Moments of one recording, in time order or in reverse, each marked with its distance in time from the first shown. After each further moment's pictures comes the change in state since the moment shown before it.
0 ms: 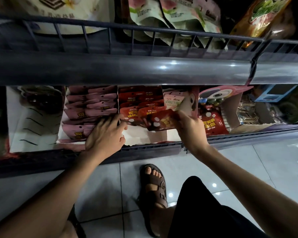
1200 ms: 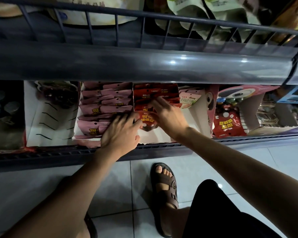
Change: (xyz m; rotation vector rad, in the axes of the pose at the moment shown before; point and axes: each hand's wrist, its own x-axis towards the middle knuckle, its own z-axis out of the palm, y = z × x) left_hand 0.002 -0.006 0.003 0.022 -0.049 0.015; right_hand 0.059 -0.045 0.080 -0.103 -0.187 -0.359
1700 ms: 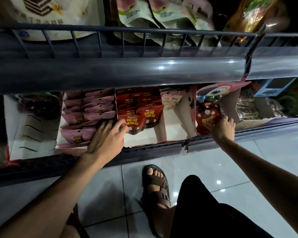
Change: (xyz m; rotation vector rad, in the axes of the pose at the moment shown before) left_hand -0.002 0.009 -0.008 0.000 -0.027 0.045; right_hand -0.150 0.153 -0.040 0.004 0.025 1.235
